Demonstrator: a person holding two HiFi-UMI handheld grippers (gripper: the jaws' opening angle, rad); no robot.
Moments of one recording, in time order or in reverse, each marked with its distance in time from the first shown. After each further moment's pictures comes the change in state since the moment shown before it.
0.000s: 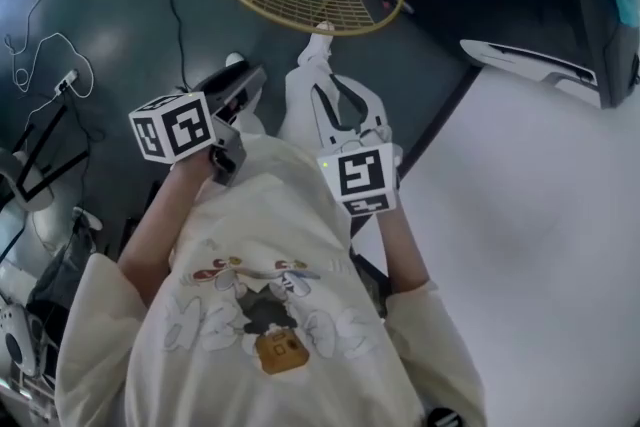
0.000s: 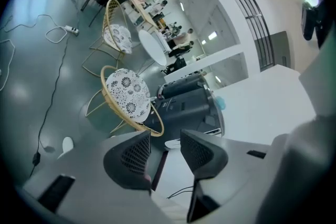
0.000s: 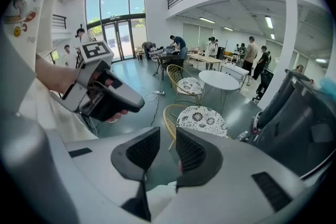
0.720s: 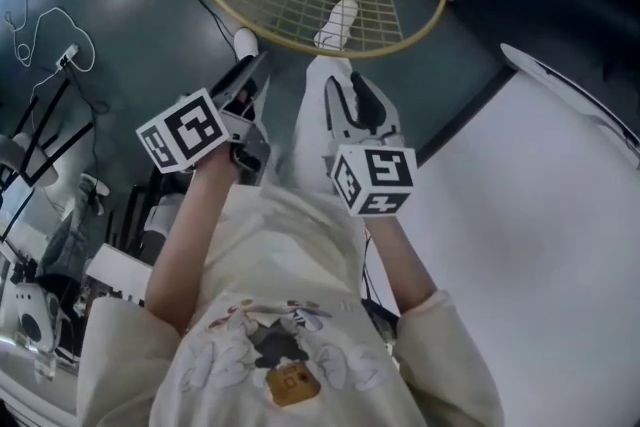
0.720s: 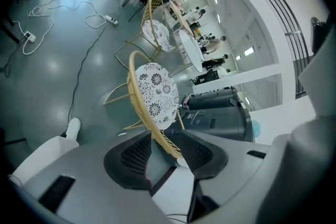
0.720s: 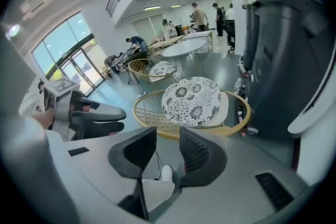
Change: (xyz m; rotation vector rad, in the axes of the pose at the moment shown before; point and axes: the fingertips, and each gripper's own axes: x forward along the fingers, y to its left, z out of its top) left arm 0.117 0.103 0.014 -0.313 -0.089 0.231; right arm 0.122 -0.088 -0.094 0.579 0.067 -0.028
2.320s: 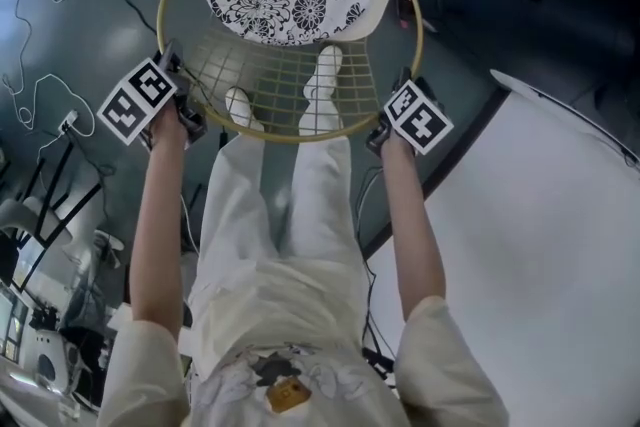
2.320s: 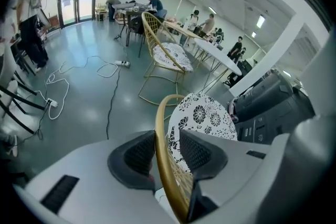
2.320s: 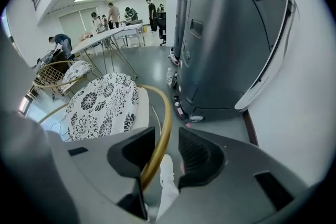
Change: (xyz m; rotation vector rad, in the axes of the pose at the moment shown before) left arm 0.088 0.105 0.203 0.277 -0.224 0.474; right arm 0.093 -0.284 -0.001 0.419 0.037 -0.640
